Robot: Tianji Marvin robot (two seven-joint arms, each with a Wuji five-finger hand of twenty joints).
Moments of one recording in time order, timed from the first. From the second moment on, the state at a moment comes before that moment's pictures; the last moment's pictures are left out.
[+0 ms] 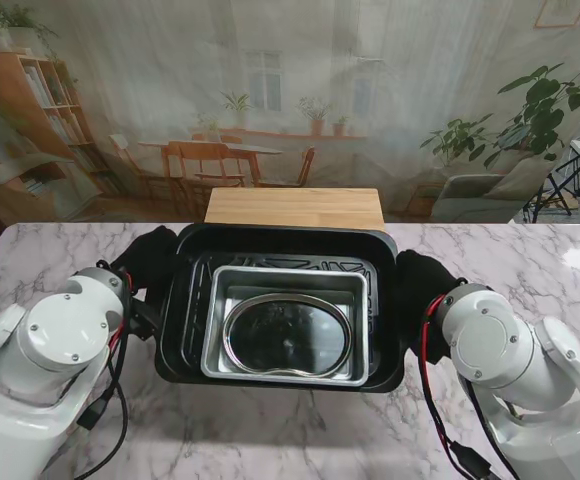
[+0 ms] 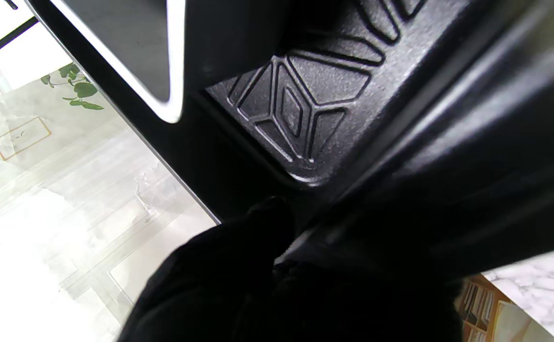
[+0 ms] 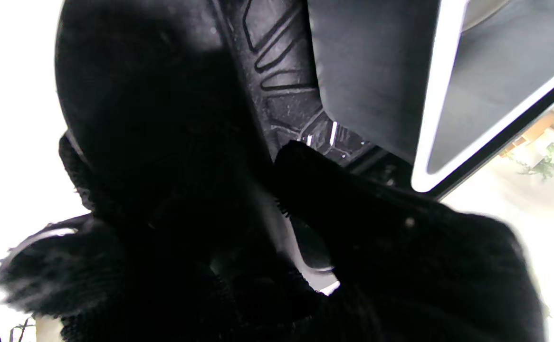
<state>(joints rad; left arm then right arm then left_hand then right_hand) 1.57 -1.03 -1.36 -2.09 0.30 0.58 -0.26 -1.61 -0.99 1.31 -2.16 -0.47 0.72 0.38 1.23 -0.26 0.58 -0.10 0.43 0.71 0.40 0.62 0.80 0.54 0.42 0.74 0.77 0.48 0.78 0.71 0.62 0.40 1.37 0.46 0.82 -0.66 1.20 -0.33 0.39 0.61 0.67 0.36 0.73 0.47 0.91 0.53 1.22 0.54 0.97 0.48 1.07 0.69 1.70 0.38</state>
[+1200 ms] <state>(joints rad) 1.28 -1.04 -1.29 -1.90 0.22 0.62 -0.22 -1.21 -0.98 1.15 -1.97 -0.40 0.82 0.39 1.23 -0.26 0.58 -0.10 0.43 0.71 0.40 0.62 0.81 0.53 0.42 0.74 0.79 0.47 0.78 0.71 0.63 0.40 1.38 0.46 0.83 -0.66 1.21 -0.33 0.41 0.58 0.67 0.36 0.75 0.43 0.91 0.52 1.21 0.56 0.97 0.48 1.07 0.71 1.70 0.39</state>
